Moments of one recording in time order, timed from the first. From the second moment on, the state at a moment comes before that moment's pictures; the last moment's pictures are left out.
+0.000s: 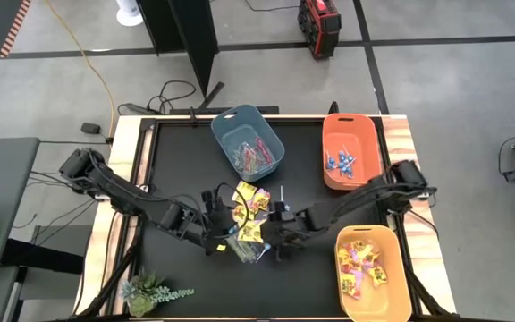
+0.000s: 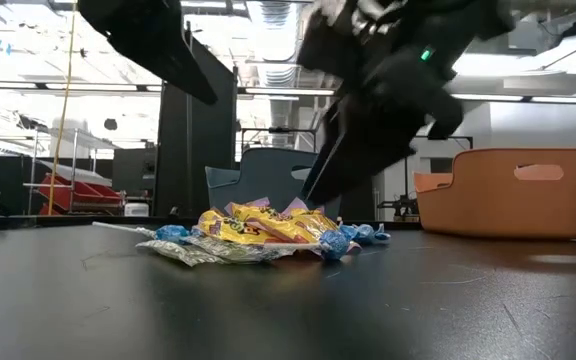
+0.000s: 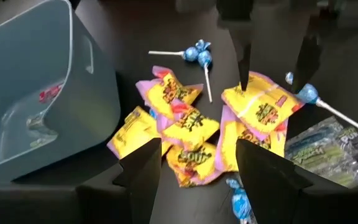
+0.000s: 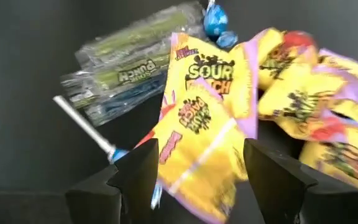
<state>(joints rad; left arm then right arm) -0.45 1.49 1.05 -0.49 -0.69 -0.34 0.32 1.88 1.16 -0.20 0.27 0.10</state>
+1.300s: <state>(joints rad) -0.45 1.48 1.05 -0.49 -0.70 -0.37 0.49 1.48 1.26 -0.09 -0.06 -0.16</state>
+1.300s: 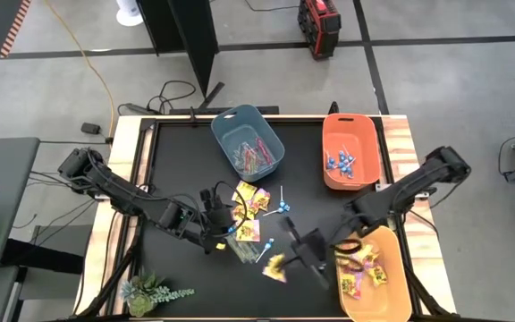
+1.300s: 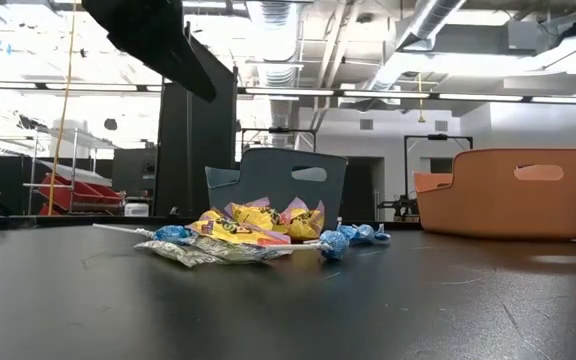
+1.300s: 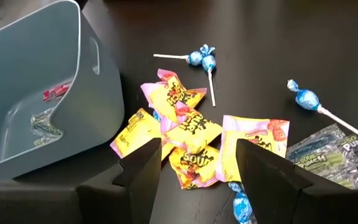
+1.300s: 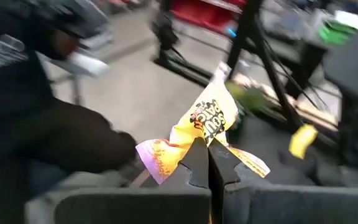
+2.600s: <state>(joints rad) -0.45 1.49 1.04 -0.45 -0.64 -0.46 1.09 1.49 1.26 -1.40 0.28 1.55</state>
